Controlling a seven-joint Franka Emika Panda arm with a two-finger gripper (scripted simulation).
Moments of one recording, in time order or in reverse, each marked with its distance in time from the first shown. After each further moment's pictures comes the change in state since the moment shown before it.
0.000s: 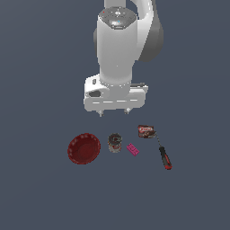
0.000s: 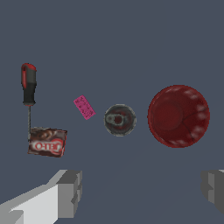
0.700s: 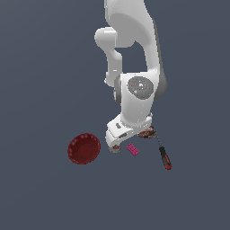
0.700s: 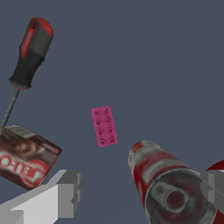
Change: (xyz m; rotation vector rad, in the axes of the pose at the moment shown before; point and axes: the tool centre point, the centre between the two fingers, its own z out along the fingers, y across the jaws) arm 0.048 -0.058 0.129 -0.003 0.012 -0.391
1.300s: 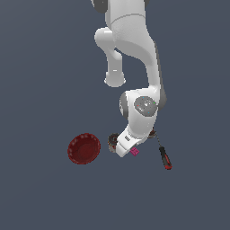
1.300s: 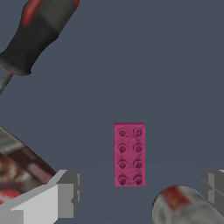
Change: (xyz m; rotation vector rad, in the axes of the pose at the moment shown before) arm 0.021 -0.029 0.067 0.018 0.019 -0.189
